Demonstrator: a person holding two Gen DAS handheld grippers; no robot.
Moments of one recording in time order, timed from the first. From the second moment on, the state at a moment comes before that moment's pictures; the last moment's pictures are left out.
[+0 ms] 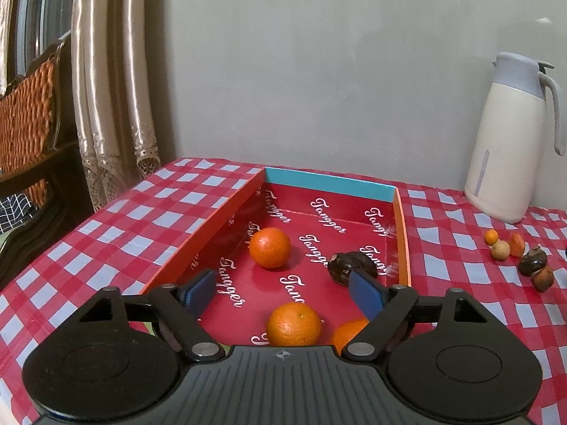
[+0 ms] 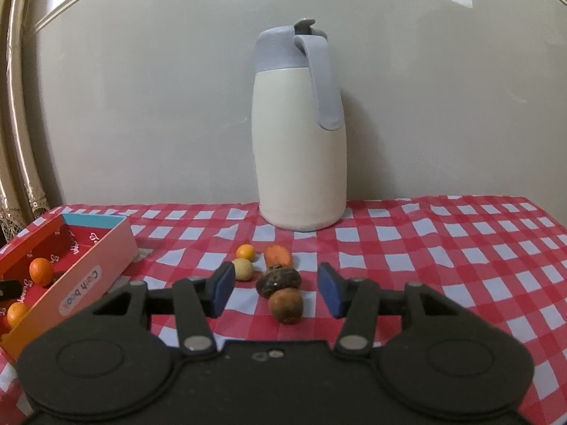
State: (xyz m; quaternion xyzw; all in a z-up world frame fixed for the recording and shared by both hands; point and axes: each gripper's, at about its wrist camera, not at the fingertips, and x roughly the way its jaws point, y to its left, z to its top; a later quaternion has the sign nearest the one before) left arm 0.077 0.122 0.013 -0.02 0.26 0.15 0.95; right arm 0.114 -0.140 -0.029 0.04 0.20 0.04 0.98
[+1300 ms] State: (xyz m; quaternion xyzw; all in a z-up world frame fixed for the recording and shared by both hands) left arm 0.070 0.185 0.012 -0.06 0.24 0.23 0.94; right arm 0.190 -0.118 -0.062 -0.03 0.28 0.04 0.96
